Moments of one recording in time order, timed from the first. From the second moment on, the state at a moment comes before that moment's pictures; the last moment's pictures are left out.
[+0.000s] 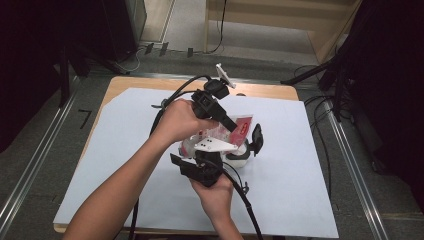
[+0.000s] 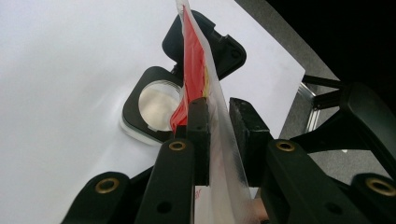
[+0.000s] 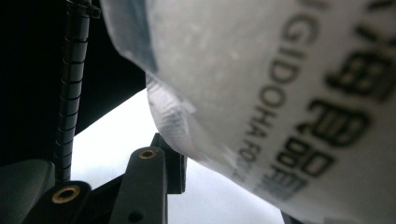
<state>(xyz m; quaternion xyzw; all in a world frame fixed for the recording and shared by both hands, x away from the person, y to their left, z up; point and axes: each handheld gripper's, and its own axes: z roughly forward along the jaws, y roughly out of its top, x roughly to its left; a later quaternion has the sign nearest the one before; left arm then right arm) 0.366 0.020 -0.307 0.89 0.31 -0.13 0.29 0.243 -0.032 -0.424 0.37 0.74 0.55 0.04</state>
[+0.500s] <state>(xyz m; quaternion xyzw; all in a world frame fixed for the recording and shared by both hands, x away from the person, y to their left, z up) 0.366 0.024 -0.312 0.89 0.31 -0.13 0.29 0.243 -0.032 -0.430 0.37 0.75 0.55 0.04</state>
